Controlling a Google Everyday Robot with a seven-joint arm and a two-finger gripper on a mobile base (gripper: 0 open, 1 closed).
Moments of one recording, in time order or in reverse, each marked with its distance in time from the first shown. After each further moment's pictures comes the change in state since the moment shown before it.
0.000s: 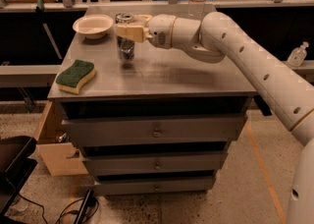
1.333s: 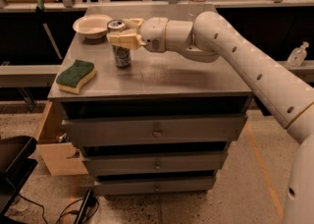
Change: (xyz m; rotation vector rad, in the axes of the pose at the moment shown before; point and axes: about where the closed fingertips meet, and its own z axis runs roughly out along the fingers) arm 0.014 0.021 0.016 -0.061 0.058 -0.164
